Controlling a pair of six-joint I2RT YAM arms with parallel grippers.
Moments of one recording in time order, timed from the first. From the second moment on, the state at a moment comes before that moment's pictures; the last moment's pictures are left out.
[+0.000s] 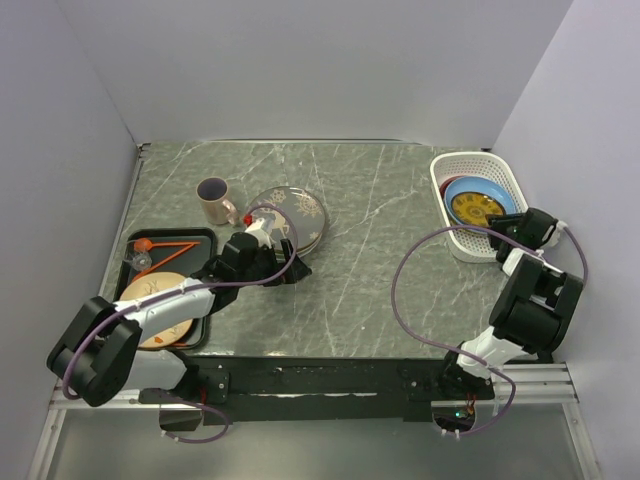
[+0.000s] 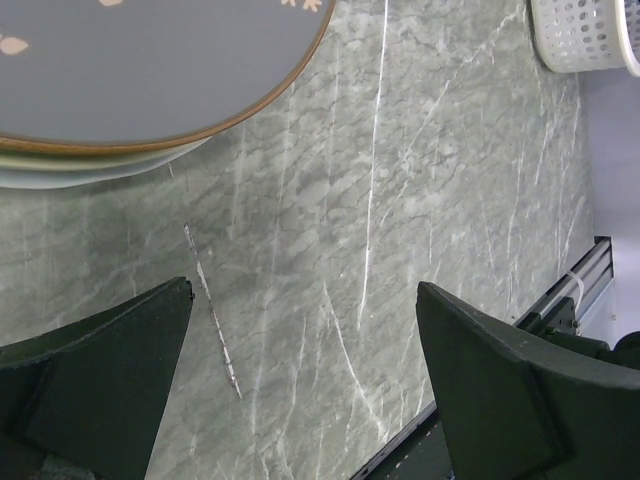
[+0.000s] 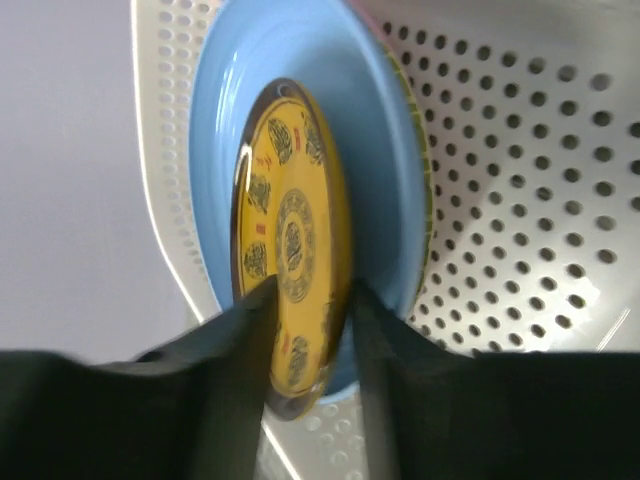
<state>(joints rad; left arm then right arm) -0.61 1.28 0.54 0.21 0.19 -0.72 -0.54 1.57 0.74 0.30 -0.19 1.06</state>
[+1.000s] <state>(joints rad) -0.61 1.22 0.54 0.18 0.17 -0.72 -0.47 1.40 0.73 0.36 -0.30 1.06</state>
